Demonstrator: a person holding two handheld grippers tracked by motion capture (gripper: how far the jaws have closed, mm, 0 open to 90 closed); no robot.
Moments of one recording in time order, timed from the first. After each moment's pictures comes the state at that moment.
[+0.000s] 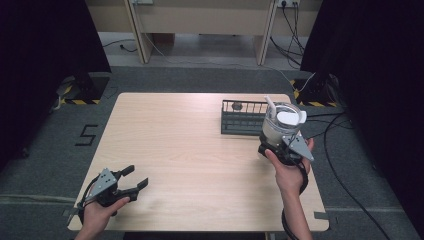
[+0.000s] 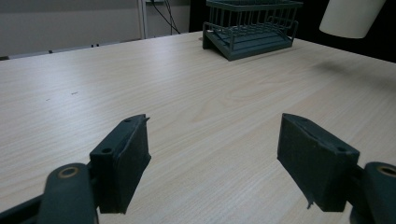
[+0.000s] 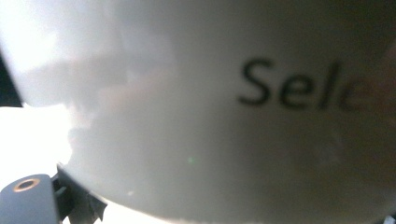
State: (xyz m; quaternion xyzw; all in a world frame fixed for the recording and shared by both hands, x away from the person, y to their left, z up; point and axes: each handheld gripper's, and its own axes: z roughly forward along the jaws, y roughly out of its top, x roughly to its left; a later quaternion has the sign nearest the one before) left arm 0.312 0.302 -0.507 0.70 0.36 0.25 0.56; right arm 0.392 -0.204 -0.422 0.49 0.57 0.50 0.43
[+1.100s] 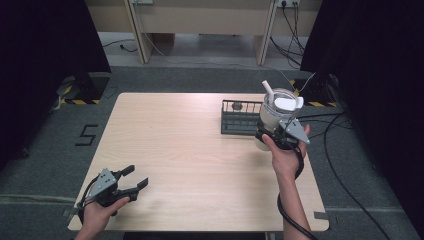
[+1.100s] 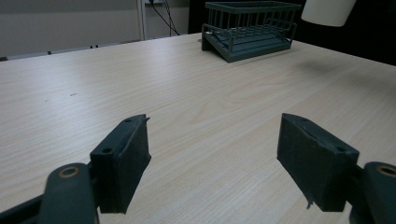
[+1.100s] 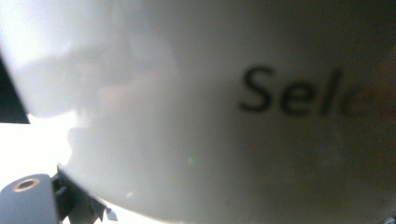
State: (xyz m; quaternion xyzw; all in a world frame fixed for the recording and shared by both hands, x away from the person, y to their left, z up) left arm 0.312 0.302 -0.506 0.70 0.36 0.25 0.56; right arm 0.427 -0.195 -0.403 0.50 0.57 0.50 0.42
